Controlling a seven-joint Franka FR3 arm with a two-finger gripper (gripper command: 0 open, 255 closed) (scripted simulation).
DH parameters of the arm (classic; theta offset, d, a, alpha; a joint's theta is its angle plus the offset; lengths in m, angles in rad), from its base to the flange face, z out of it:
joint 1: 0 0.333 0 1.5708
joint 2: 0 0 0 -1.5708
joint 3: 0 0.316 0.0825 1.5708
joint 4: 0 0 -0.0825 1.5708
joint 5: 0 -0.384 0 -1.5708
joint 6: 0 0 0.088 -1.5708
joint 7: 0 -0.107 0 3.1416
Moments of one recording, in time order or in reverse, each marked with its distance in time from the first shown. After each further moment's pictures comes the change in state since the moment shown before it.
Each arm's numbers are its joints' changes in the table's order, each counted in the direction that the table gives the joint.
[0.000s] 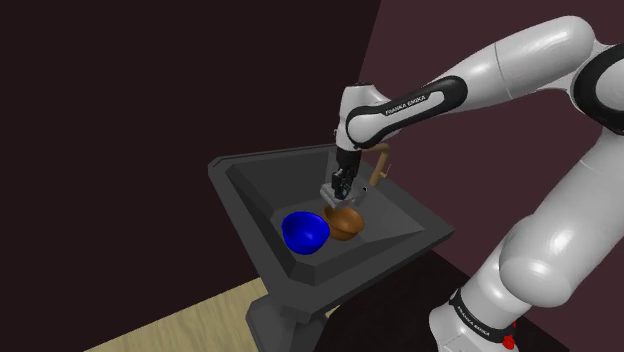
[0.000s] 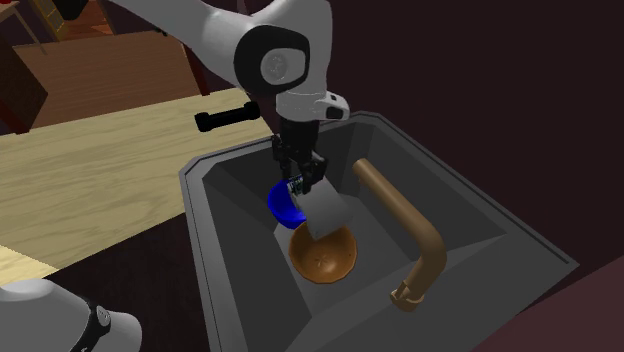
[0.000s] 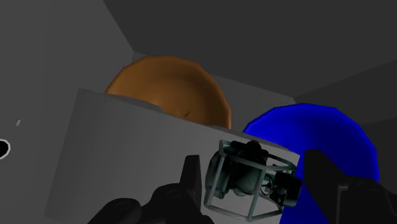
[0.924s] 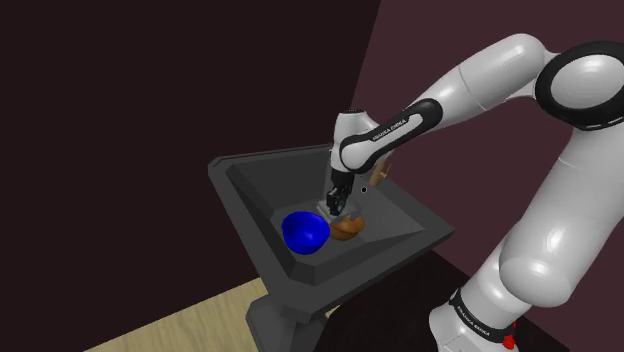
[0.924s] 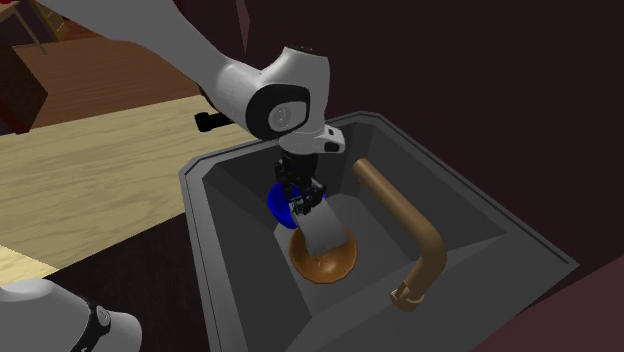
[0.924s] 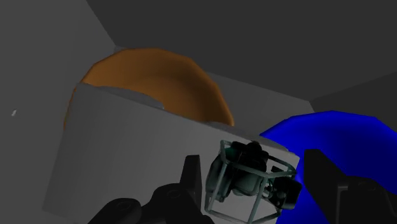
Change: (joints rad) arm -0.001 -0.133 -0.003 -0.053 0.018 0.186 -0.017
